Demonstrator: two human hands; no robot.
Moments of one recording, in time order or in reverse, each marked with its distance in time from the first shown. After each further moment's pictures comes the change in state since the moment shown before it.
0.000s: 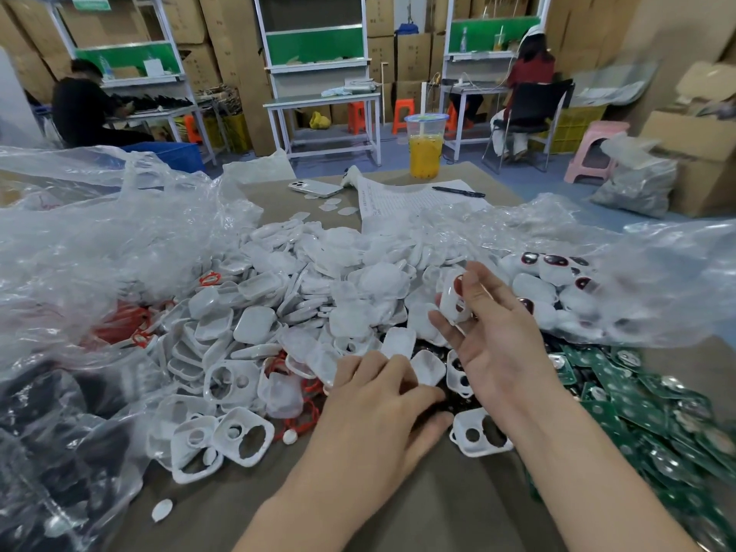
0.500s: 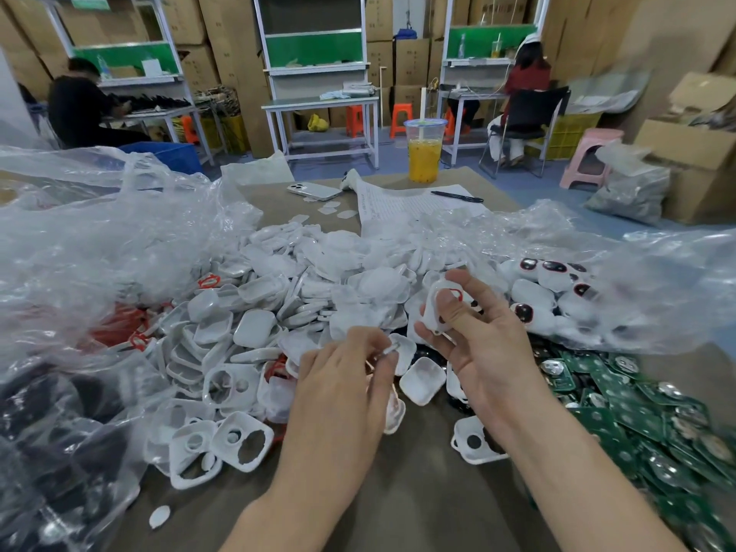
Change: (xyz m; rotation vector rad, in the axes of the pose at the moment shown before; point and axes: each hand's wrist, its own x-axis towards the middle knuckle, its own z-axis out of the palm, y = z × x) left_hand 0.002 -0.010 -0.008 -0.305 0.236 -0.388; right_hand -0.006 0.008 0.004 -0.100 -0.115 -0.035
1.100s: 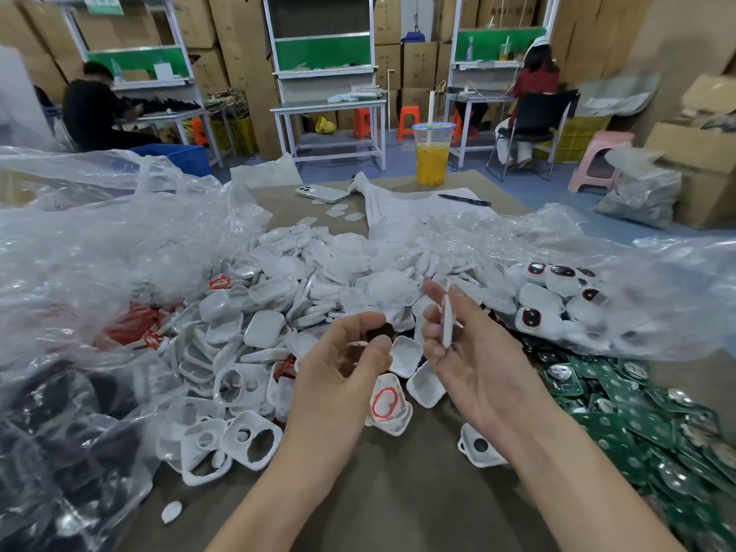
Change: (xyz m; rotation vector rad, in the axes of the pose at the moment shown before) left_hand 0.013 0.005 -0.010 -0.808 -0.013 -0.437; right_hand -0.004 -0.001 0.011 0.167 -0.020 0.262
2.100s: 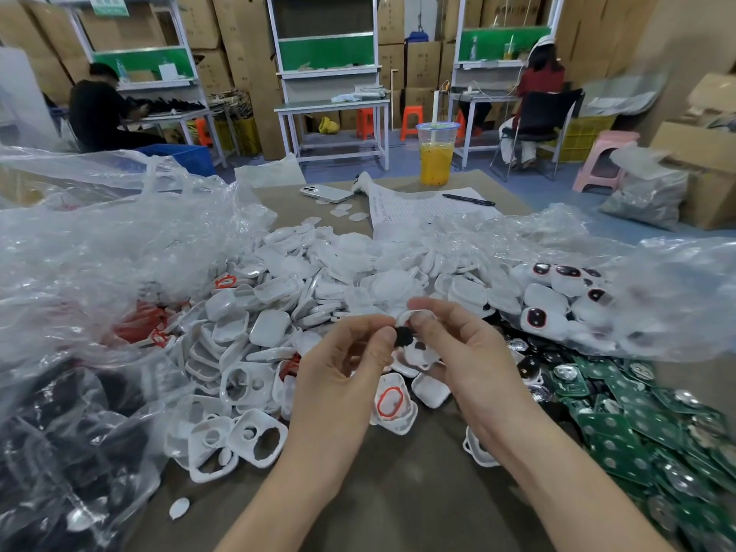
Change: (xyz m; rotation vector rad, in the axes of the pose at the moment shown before) left_hand -0.003 0.005 0.001 -0.011 0.019 0.145; right_hand -0.005 0.014 -0.003 -0.529 -0.014 -0.180
